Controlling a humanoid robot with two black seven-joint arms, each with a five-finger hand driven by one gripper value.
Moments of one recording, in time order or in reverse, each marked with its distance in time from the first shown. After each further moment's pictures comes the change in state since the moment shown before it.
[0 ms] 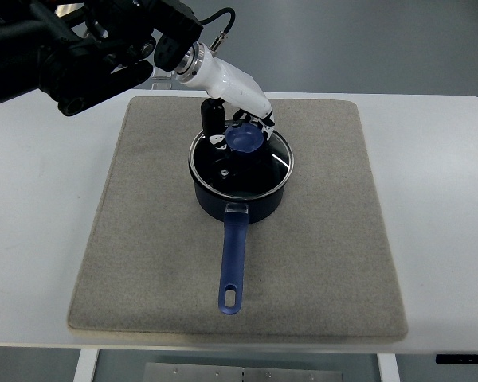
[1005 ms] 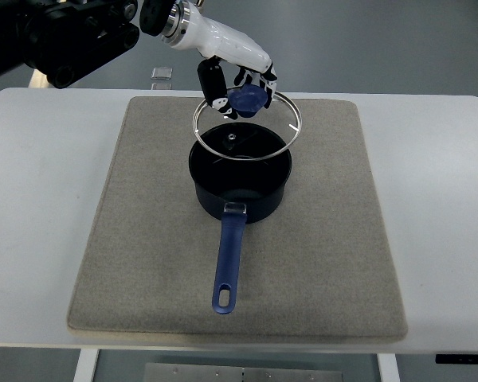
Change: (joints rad) left arm -0.026 0.024 -0.047 0.145 -0.142 0.000 -0.001; right arm 0.000 0.000 0.000 0.000 0.000 0.000 0.000
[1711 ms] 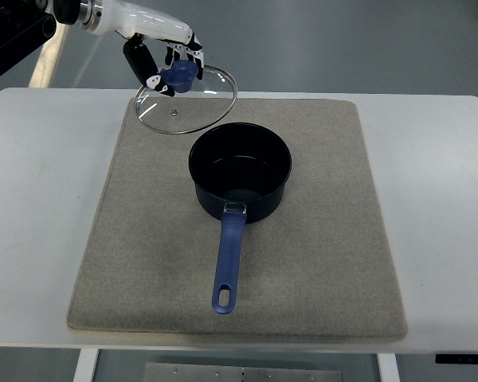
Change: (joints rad) left arm 0.089 0.199 0.007 0.010 -0.044 0.014 0.000; right arm 0.000 0.000 0.000 0.000 0.000 0.000 0.000
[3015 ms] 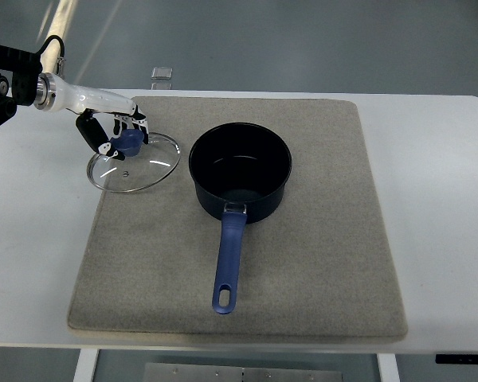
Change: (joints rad) left arm 0.237 0.097 0.001 -0.006 0.001 0.041 0.000; right arm 0.000 0.000 0.000 0.000 0.000 0.000 0.000
